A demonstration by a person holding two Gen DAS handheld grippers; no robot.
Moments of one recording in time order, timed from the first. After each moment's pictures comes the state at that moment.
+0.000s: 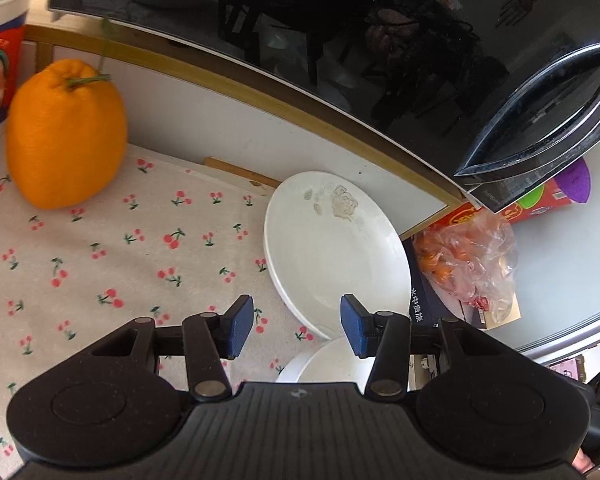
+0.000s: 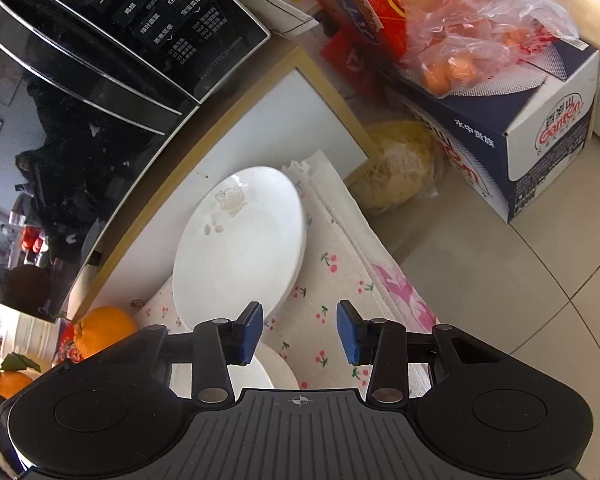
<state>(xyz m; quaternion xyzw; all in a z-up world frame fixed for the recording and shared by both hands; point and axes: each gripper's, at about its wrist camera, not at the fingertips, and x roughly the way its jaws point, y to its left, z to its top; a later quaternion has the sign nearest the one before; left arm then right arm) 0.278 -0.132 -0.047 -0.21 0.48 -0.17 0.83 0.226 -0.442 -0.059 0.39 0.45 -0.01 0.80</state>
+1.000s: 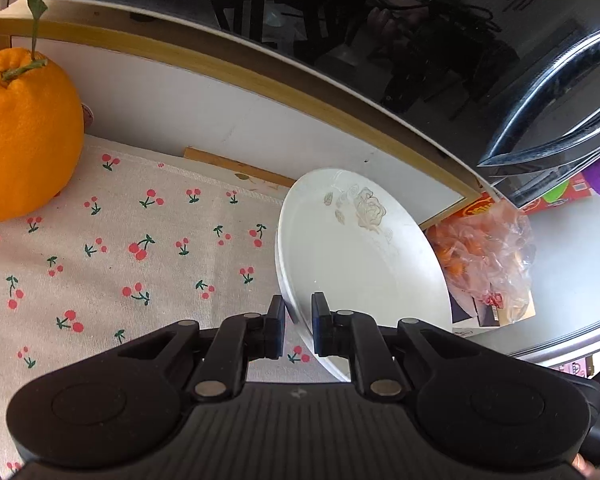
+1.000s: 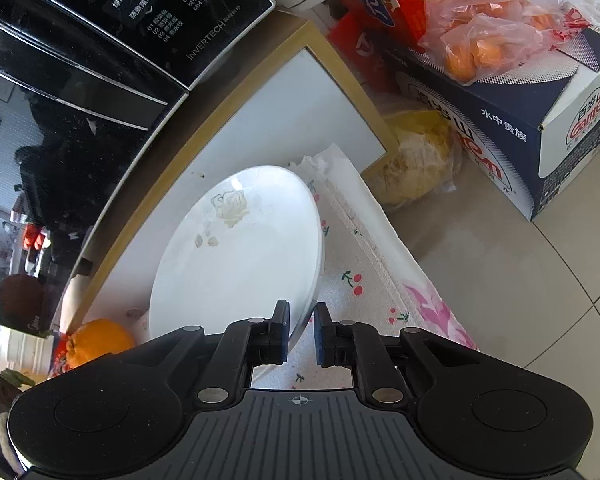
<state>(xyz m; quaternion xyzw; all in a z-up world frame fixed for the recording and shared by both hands) 0.294 -0.141 -0.051 -0.21 0.50 -0.16 0.83 0.252 -0.433 -0.072 0.39 0.47 -0.01 0.80</state>
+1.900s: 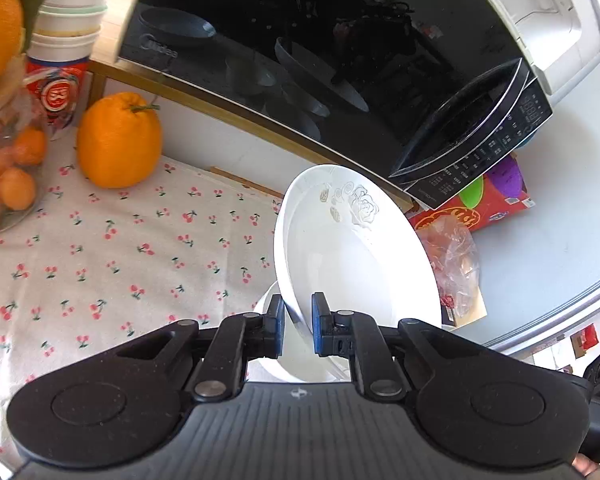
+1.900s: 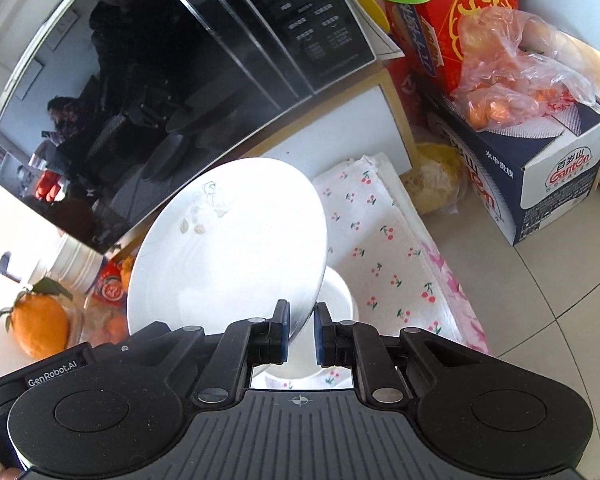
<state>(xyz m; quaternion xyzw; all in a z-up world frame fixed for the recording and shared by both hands) 0.173 -0.088 0.012 -0.24 0.43 -0.16 0.86 0.156 -0.379 0.024 0.29 0.45 0.04 0.84</state>
